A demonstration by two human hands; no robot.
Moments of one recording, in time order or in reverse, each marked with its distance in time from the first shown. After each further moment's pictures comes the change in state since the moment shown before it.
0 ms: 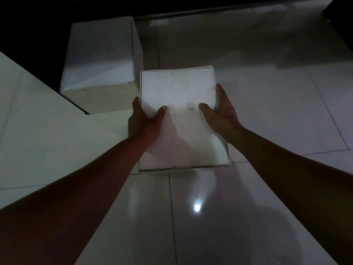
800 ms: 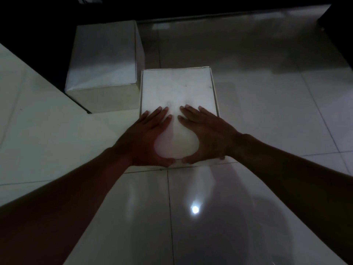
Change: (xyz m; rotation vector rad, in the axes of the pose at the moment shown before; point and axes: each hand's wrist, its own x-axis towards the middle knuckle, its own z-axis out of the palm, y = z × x) left_hand -0.025 -0.025 -0.041 0.717 -0.309 1.006; right_hand -0.038 -0.018 -0.010 -0.969 -0.493 -0.719
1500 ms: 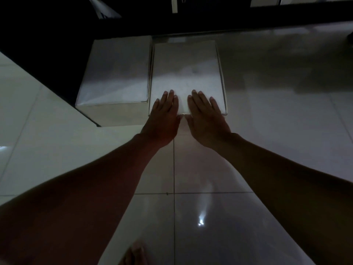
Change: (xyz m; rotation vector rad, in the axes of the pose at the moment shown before) left_hand 0.100 -0.035 0.008 -0.084 0.098 -0.323; right_hand 0.100 0.030 0.006 -0.007 0.301 0.243
